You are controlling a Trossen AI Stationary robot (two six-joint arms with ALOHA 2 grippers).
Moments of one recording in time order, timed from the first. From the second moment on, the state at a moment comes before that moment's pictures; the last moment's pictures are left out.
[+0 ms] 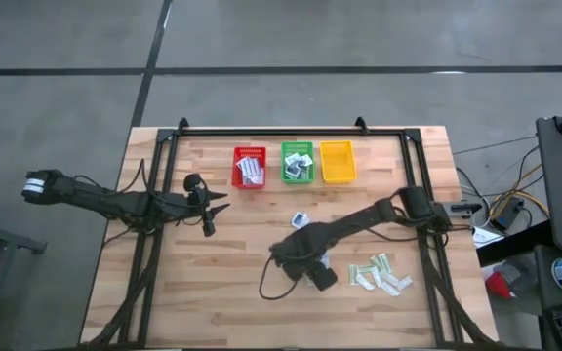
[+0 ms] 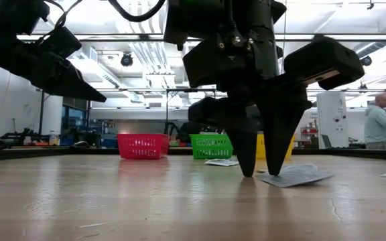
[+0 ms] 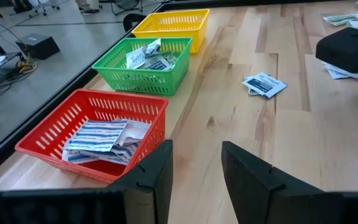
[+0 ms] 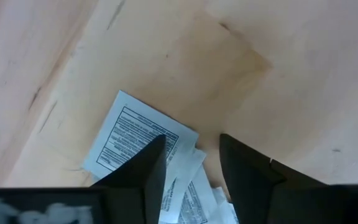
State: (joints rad) left arm -0.12 0.65 0.19 0.07 -0.49 -0.06; right arm 0.27 2.18 1.61 -0.92 -0.22 -0.32
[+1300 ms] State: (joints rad) left arm -0.12 0.65 0.19 0.07 -0.49 -0.06; right arm 0.30 2.18 1.61 -0.91 -0.15 -0.22
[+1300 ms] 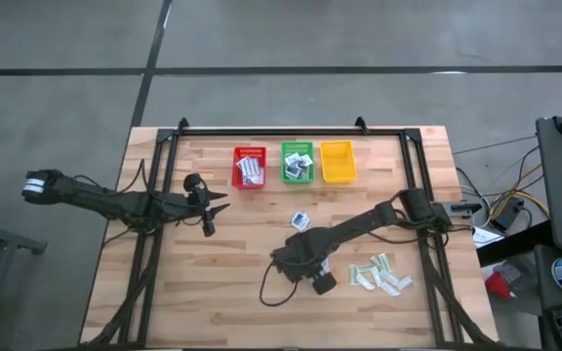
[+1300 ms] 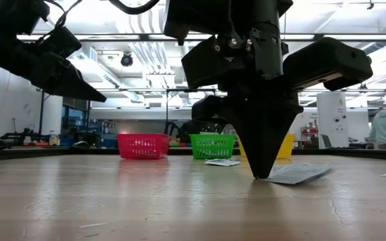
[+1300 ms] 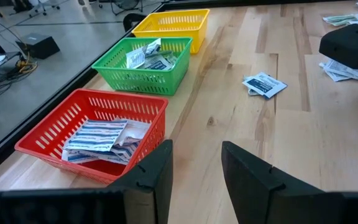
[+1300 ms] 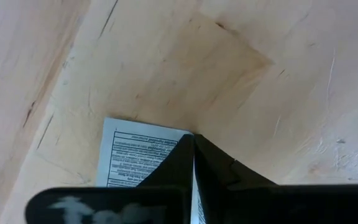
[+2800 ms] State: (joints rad) left arm -0.12 0.65 0.14 0.07 -0.46 -0.09; right arm 0.21 2.18 1.83 -1.10 -0.31 -0.13
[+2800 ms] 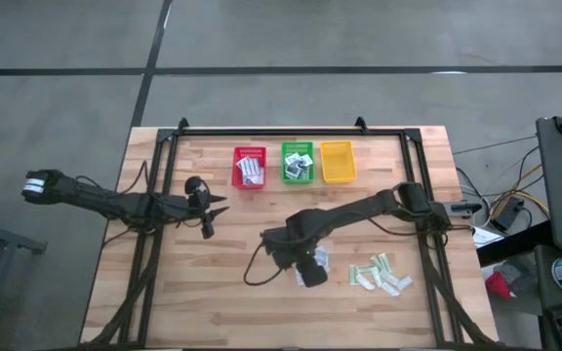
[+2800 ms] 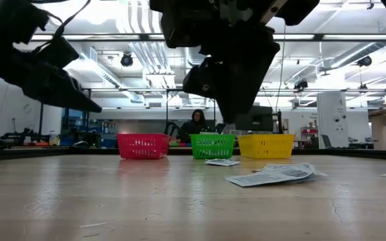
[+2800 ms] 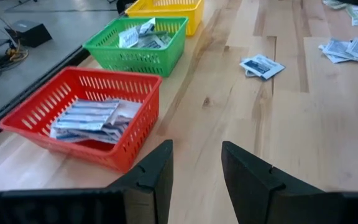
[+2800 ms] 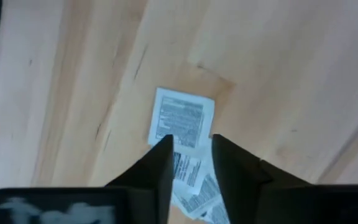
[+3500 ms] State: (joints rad) left arm -0.12 0.65 0.13 0.10 -0.46 -0.11; right arm 0.23 2.18 1.58 -0.77 -0.26 -0.28
